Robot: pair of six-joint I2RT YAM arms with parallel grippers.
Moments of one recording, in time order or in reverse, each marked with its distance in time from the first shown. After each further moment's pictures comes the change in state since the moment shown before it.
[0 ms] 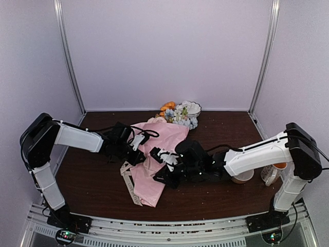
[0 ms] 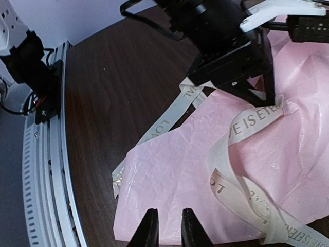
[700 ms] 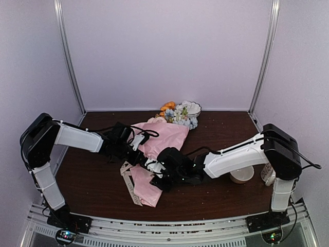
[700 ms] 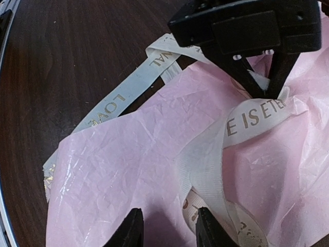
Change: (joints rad) left arm 0.001 0.000 -0.002 0.001 0.003 -0.008; right arm 0.068 0.213 0.176 -0.151 0.219 -0.210
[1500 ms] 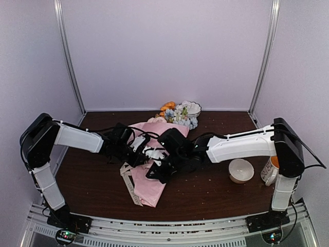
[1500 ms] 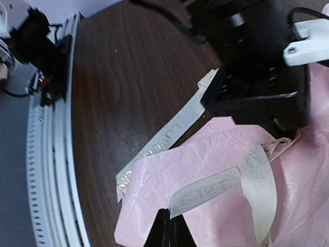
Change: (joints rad) left arm -0.005 -0.003 0.000 -0.028 0.016 0.004; right arm -0.064 -0.022 0.173 -0.225 -0.317 0.032
